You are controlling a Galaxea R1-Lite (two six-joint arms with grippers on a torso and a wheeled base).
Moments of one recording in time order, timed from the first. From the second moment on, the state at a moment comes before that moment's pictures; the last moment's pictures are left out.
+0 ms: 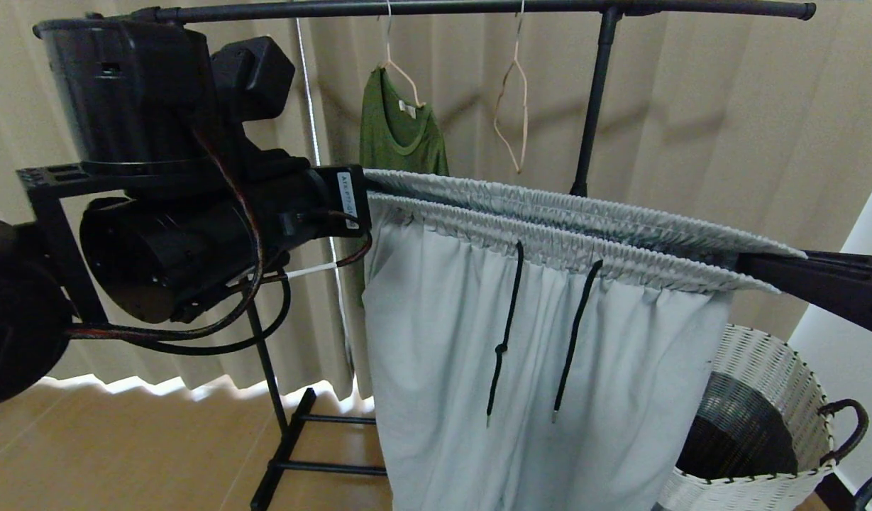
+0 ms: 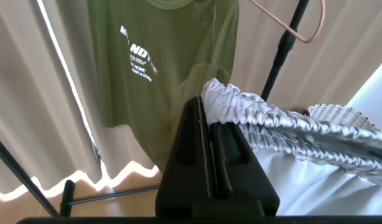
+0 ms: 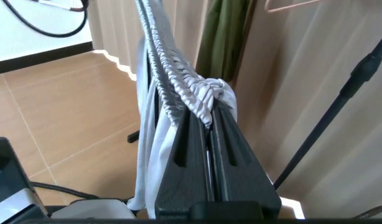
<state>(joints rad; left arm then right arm) -0.65 1.59 -1.13 -0.34 0.34 -0.13 0.44 1.06 -0.77 -0.17 0.30 -0.02</state>
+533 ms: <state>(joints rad) -0.65 1.37 -1.06 -0.02 0.06 -0.11 0.34 1.29 -0.91 -0.39 0.28 -0.02</state>
